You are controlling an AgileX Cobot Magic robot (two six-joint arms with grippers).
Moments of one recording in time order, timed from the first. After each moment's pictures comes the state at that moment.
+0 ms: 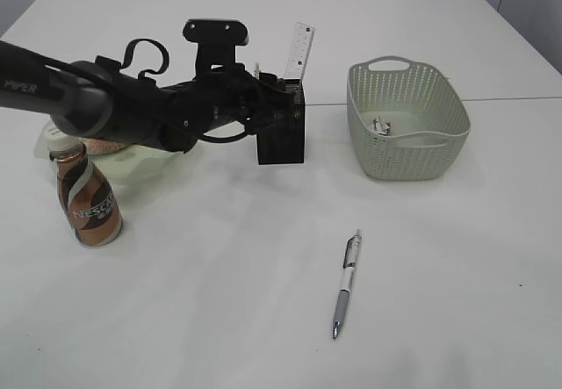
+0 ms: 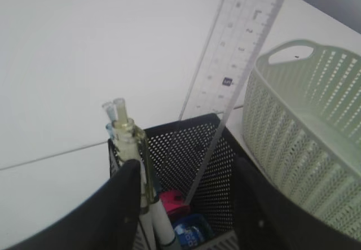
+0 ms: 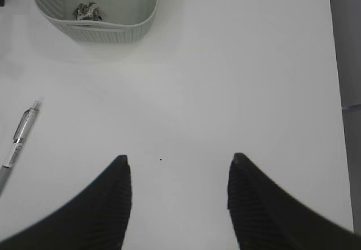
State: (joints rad) left arm -0.53 2.25 -1.46 -0.14 -0.41 -0.07; right arm 0.17 1.30 -1.40 -0.24 1.25 0.17
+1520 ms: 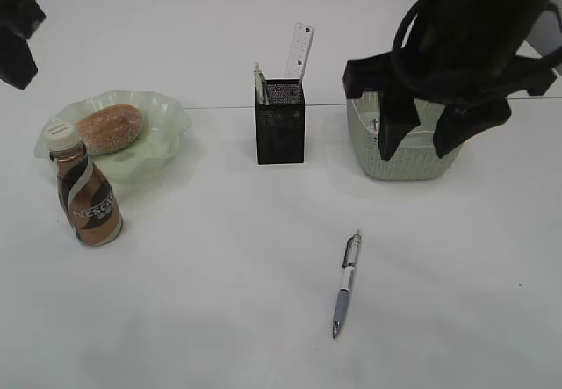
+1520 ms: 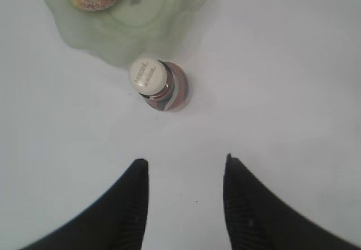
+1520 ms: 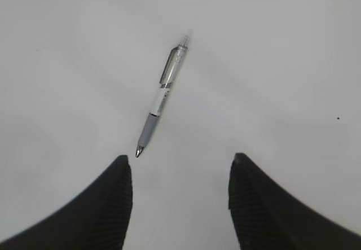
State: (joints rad) left arm -0.45 1.45 -1.46 0.18 1.24 -0.19; right arm 0.49 1.62 -1.47 -0.05 1.25 0.45
